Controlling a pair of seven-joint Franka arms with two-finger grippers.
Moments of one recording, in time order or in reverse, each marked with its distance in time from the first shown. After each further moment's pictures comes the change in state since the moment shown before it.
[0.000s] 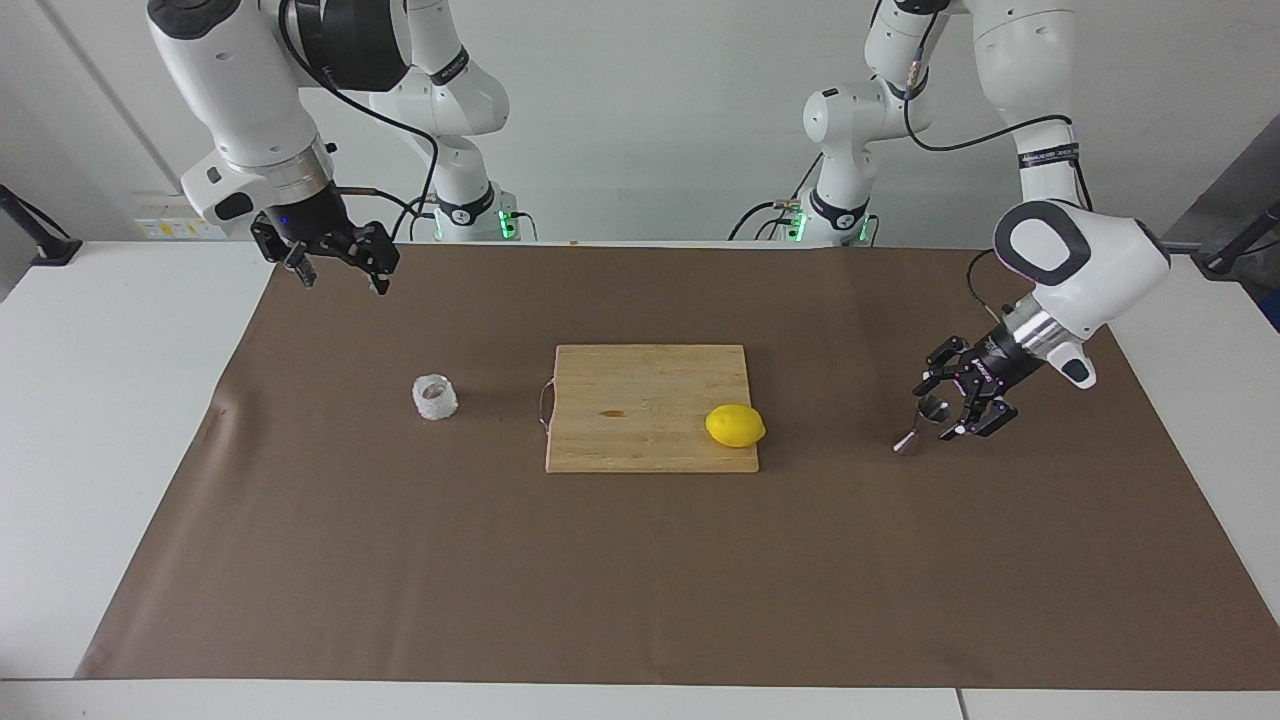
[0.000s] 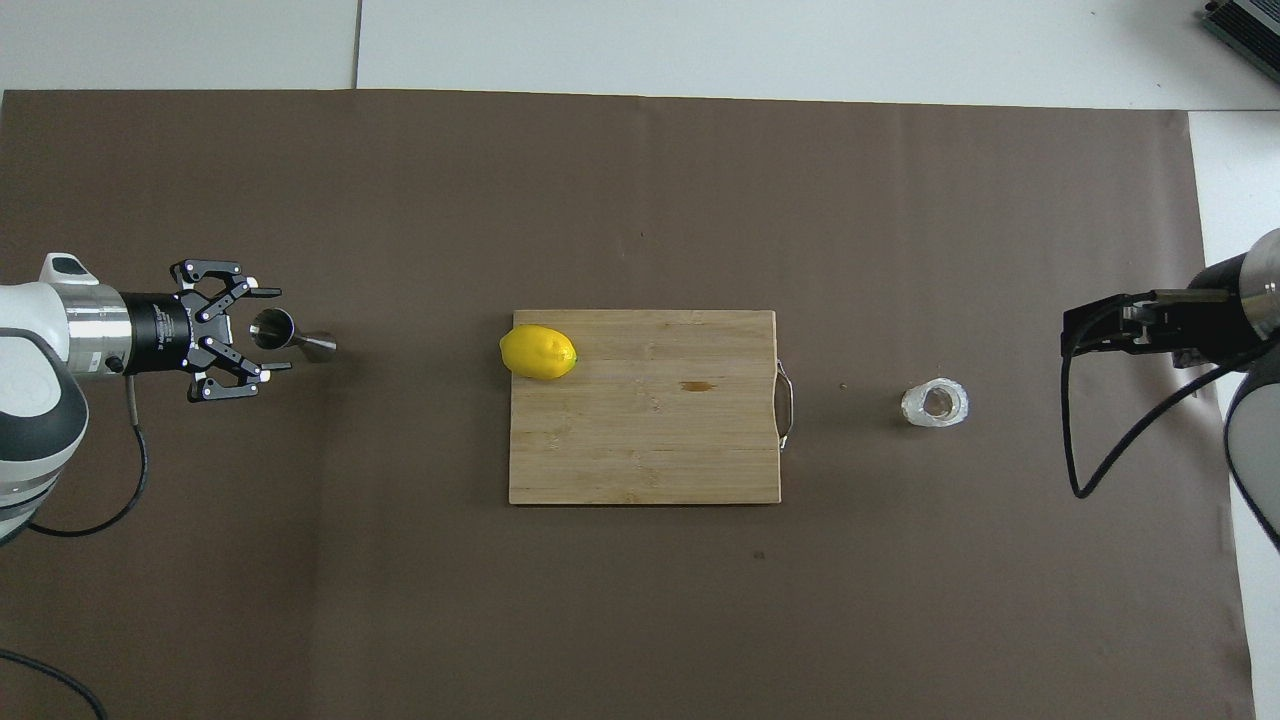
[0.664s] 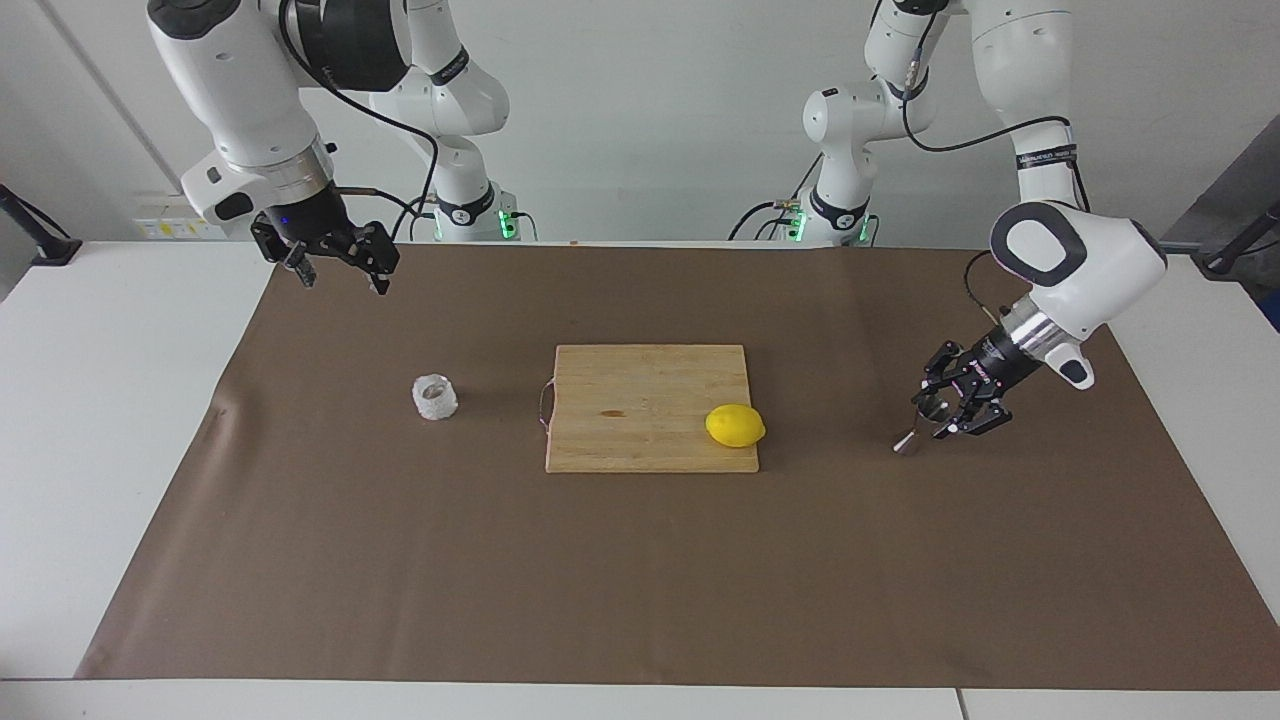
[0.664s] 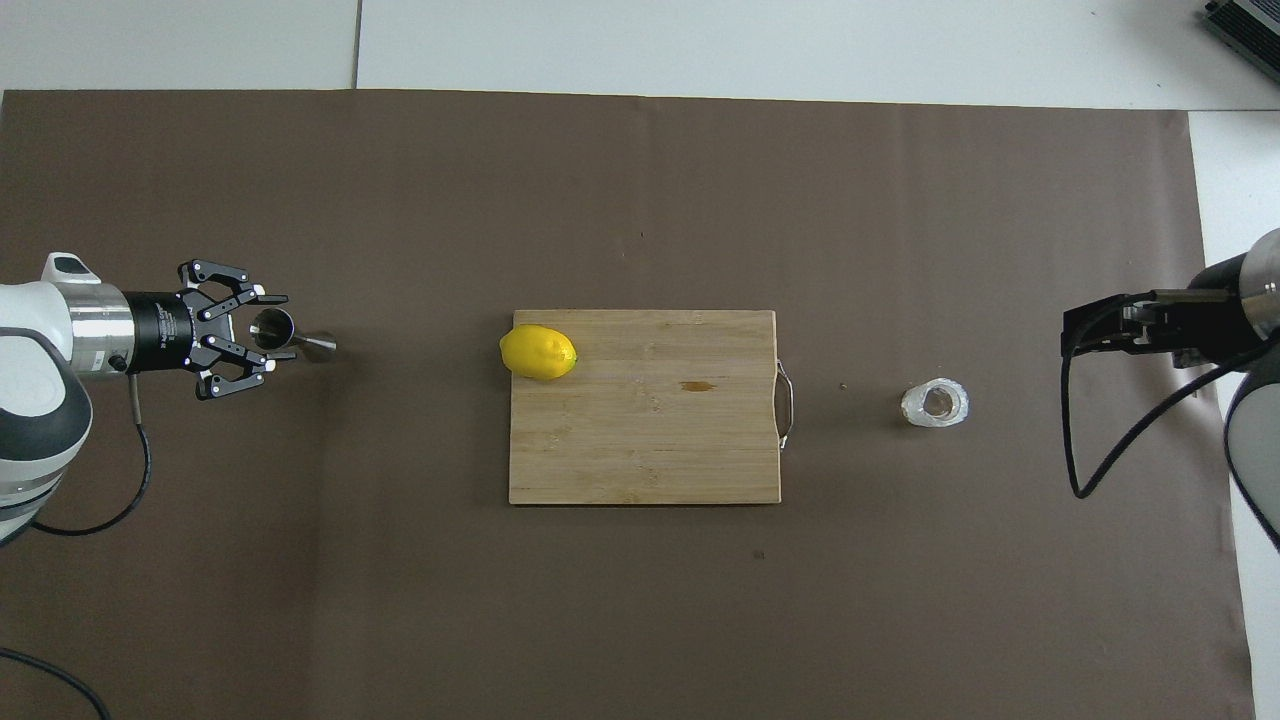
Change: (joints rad) left arm -0.004 0.002 0.002 0.000 0.000 0.006 -0.009; right arm 0.000 0.000 0.000 0.000 0.000 0.000 0.000
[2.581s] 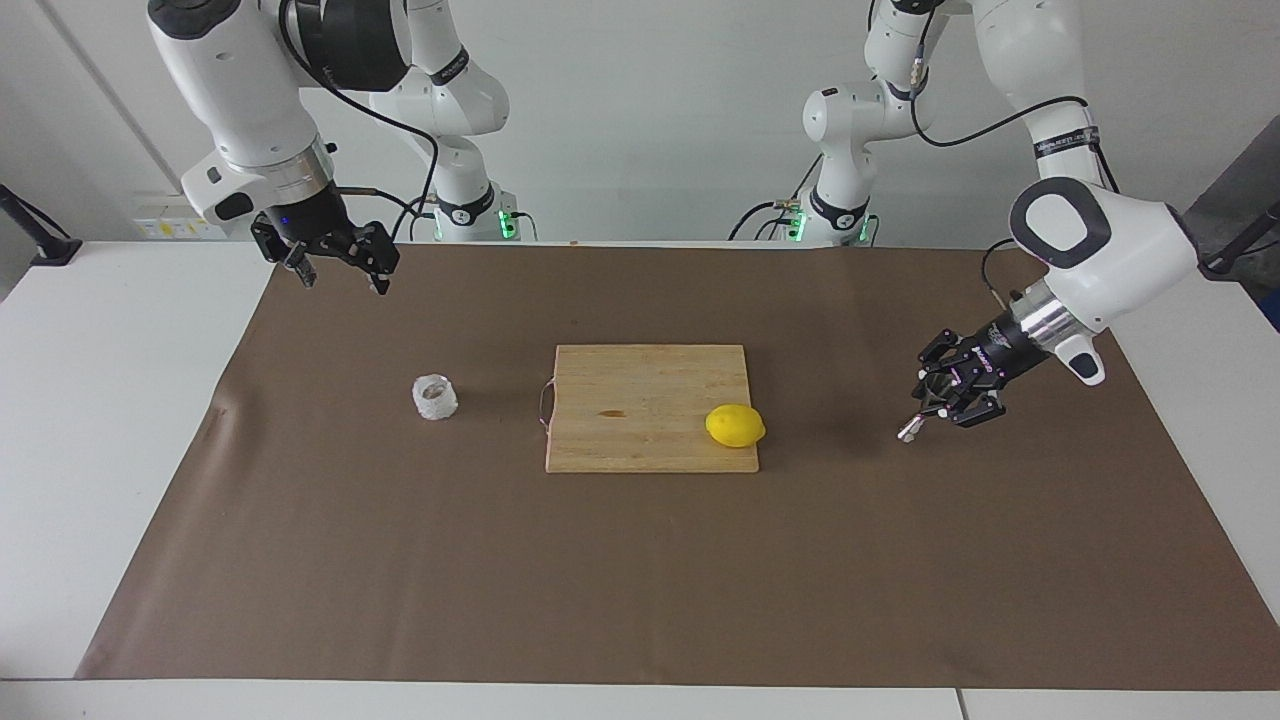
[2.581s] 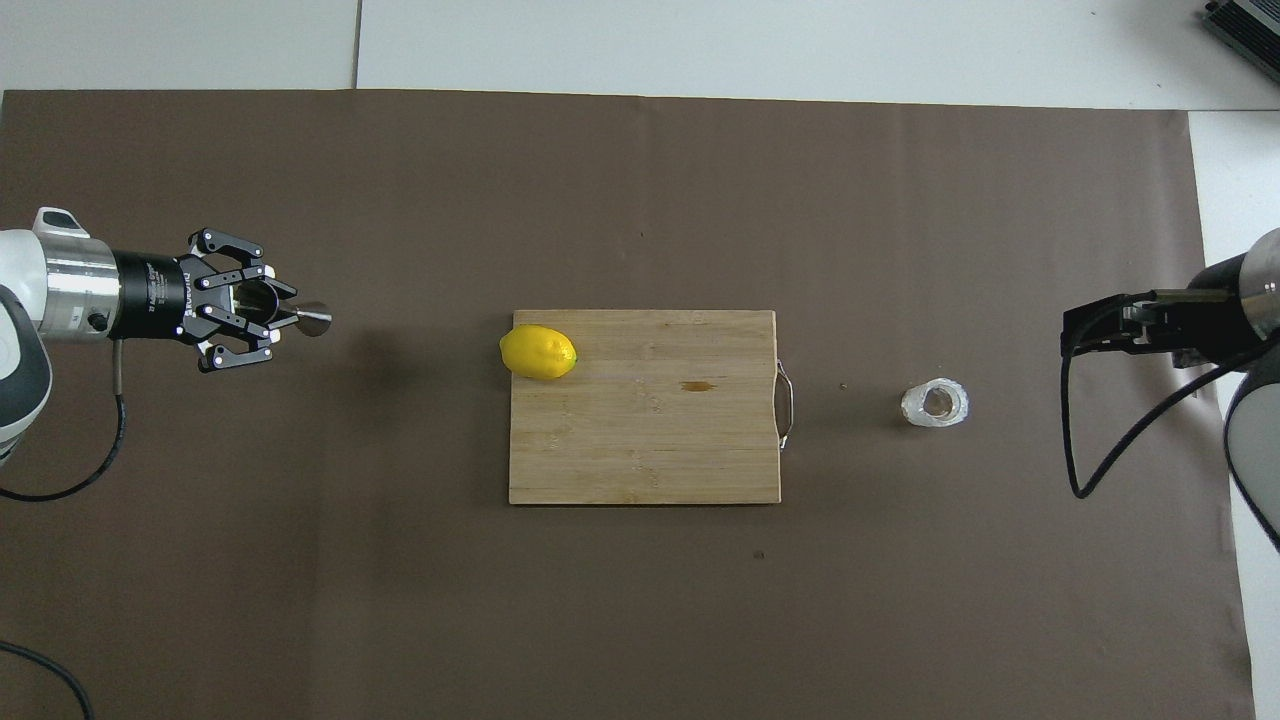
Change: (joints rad) left arm -0.034 0.000 -0.012 0.159 0.057 -0.191 -0.173; right arm 0.000 0.000 0.000 0.000 0.000 0.000 0.000
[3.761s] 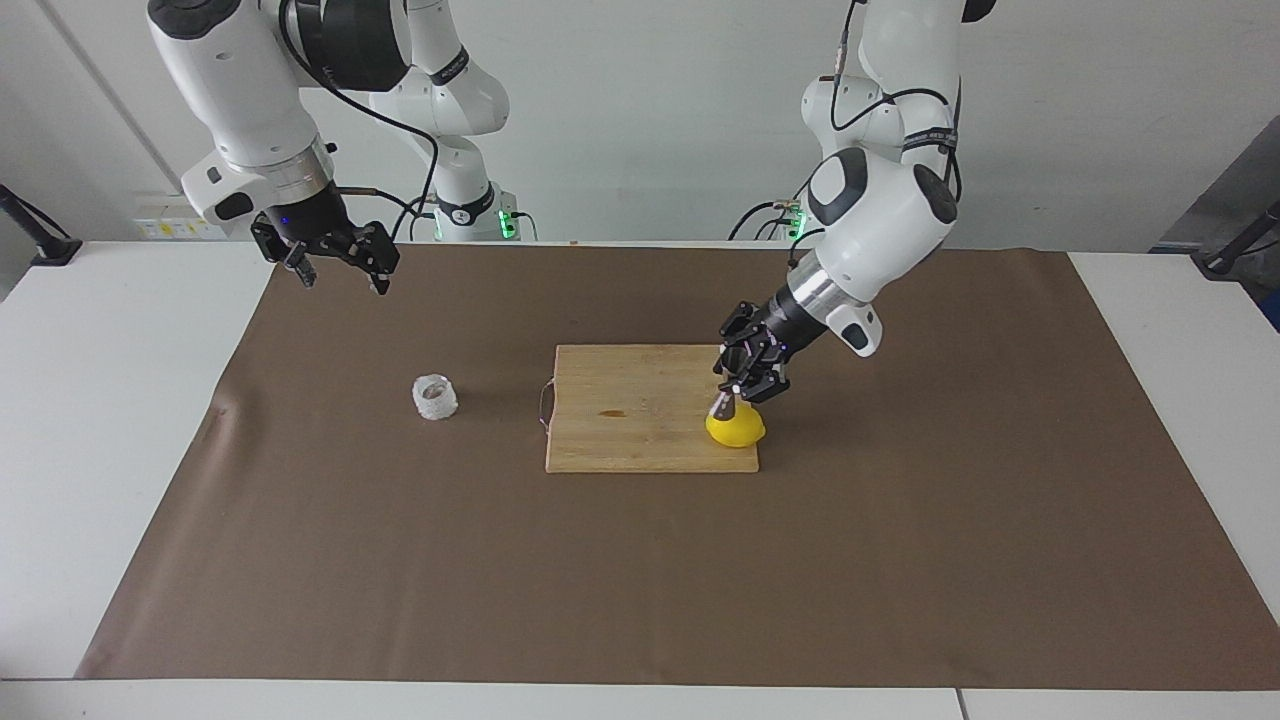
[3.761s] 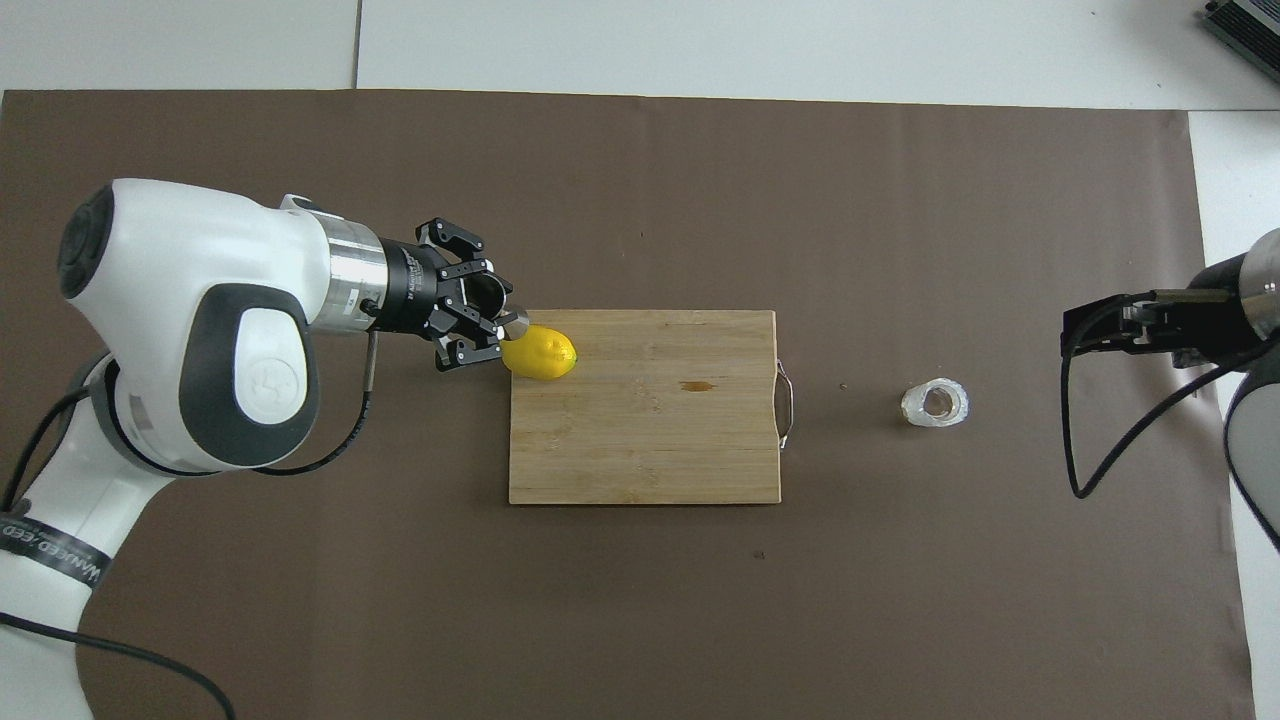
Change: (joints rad) left arm -0.539 0.032 -0.016 0.065 0.000 0.265 -0.526; right arm 0.000 0.000 0.000 0.000 0.000 0.000 0.000
